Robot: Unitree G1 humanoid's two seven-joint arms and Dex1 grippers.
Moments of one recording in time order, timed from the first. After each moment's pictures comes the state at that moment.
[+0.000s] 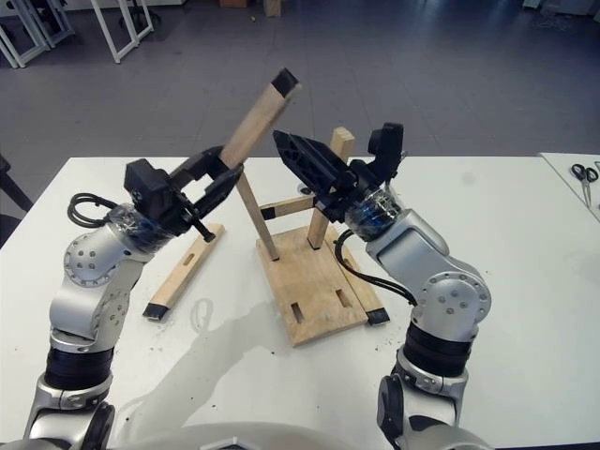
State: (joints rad) left arm -0.26 0.37 -0.09 -0.40 -0.29 0.13 -0.61; right arm -0.44 -0.16 -0.26 -0.43 1.31 0.91 0.13
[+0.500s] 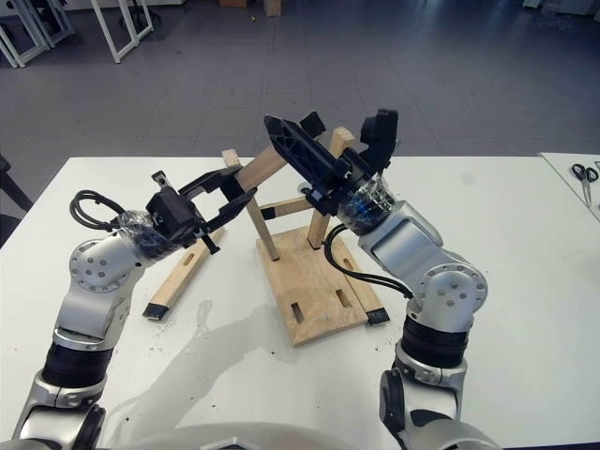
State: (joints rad) left arm -0.27 0.43 -0.12 -0.33 -0.11 -0.10 -0.65; right arm -0.46 -0.20 -0.21 -0.41 1.43 0.85 0.06
